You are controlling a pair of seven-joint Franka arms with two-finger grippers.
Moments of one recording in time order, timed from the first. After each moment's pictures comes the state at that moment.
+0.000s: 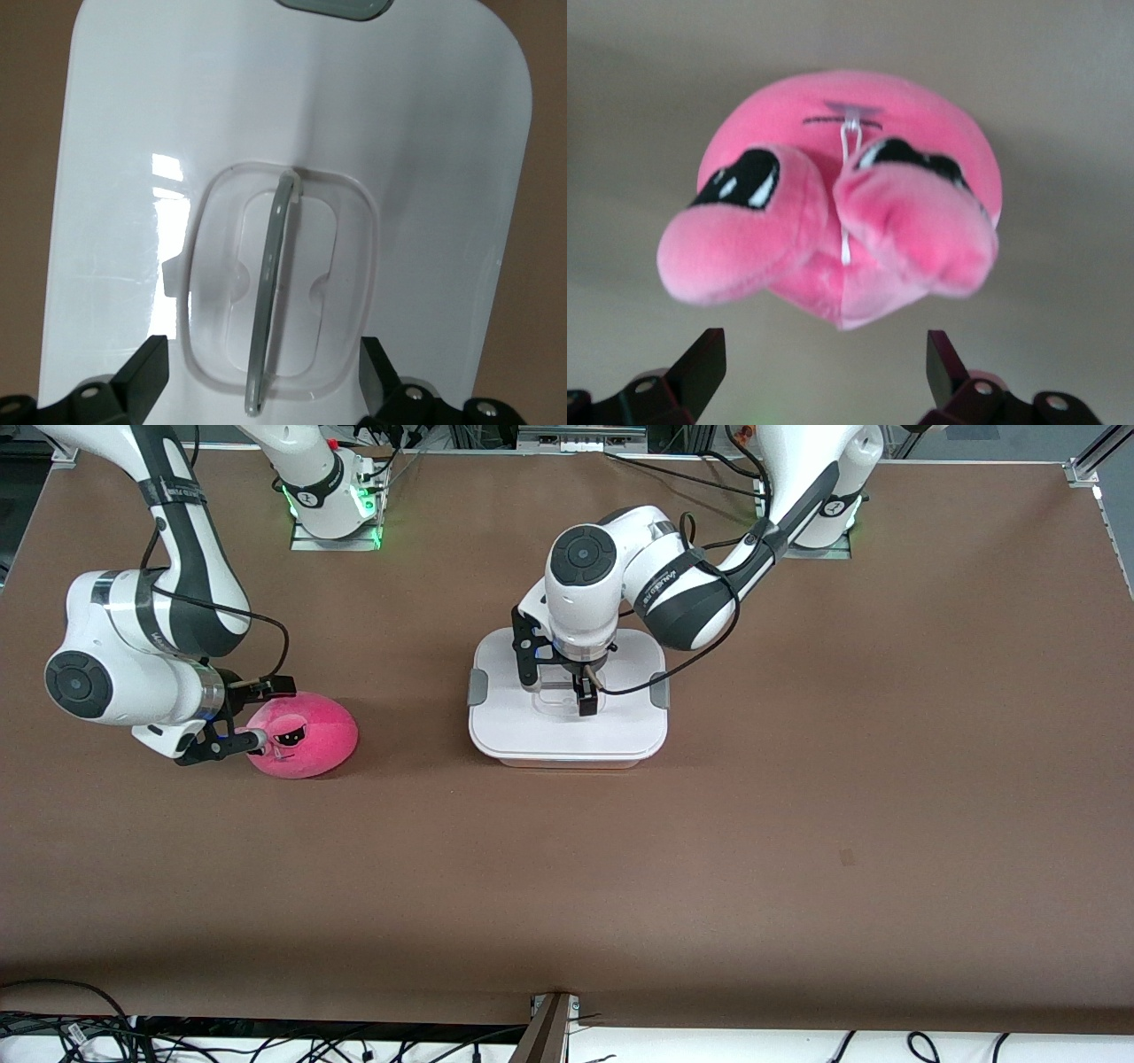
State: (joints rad) left arm -0.37 0.61 -0.53 -1.49 0.27 2.00 0.47; right arm 0.05 0.28 -0.01 -1.94 0.02 1.91 -0.24
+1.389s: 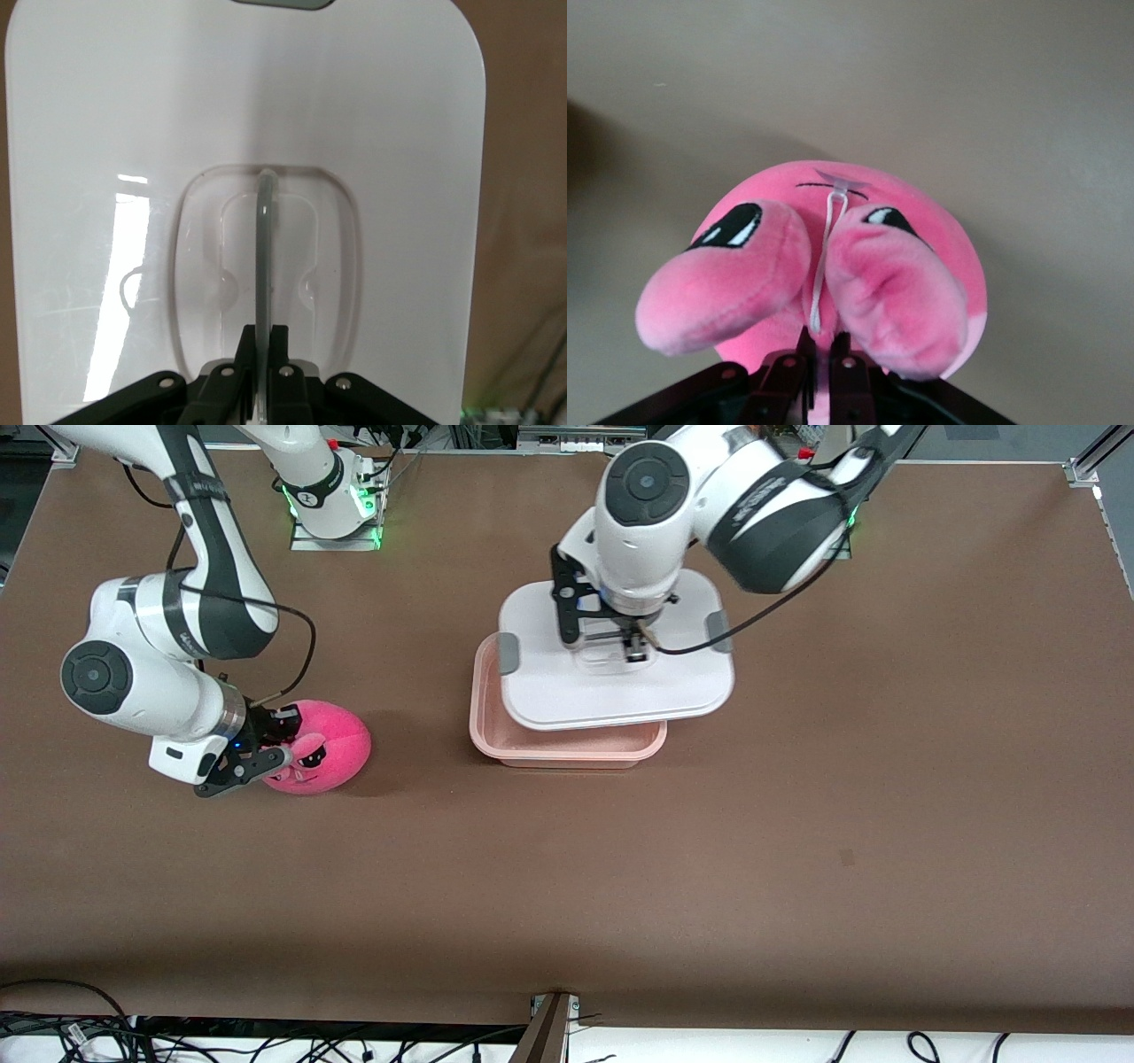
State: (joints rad) left arm -0.14 0.49 -0.71 -1.30 0.21 1.47 0.57; right arm 0.10 0.31 0.06 -1.74 0.02 1.91 -0.31
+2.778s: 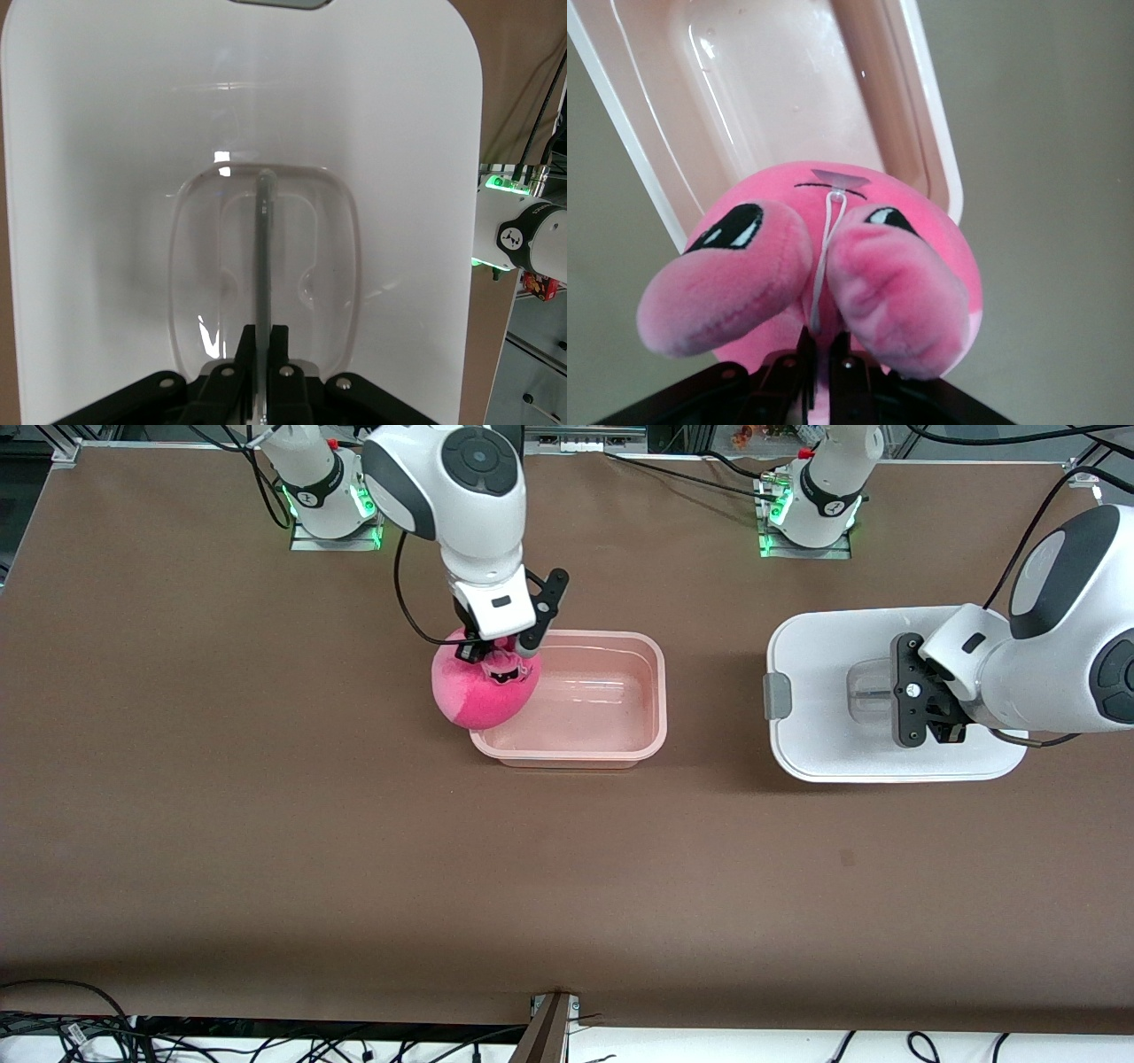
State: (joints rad) left arm 0.36 0.49 -0.70 -1.23 0.34 1.22 1.24; right arm 0.32 0.36 0.53 -1.58 -0.33 1.80 -0.32
